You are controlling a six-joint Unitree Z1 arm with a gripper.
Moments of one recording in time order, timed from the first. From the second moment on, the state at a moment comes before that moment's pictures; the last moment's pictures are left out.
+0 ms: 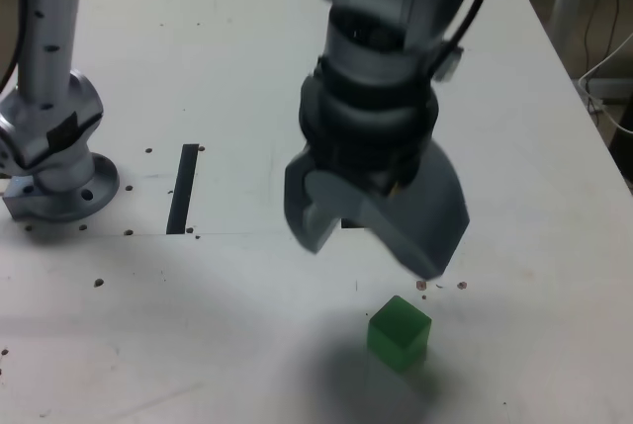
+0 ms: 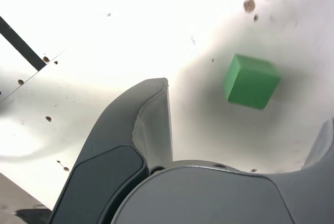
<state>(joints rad) -0.56 2.07 -1.85 1.50 0.06 -0.03</state>
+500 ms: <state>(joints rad) -0.61 2.13 -1.85 1.44 0.06 0.09</state>
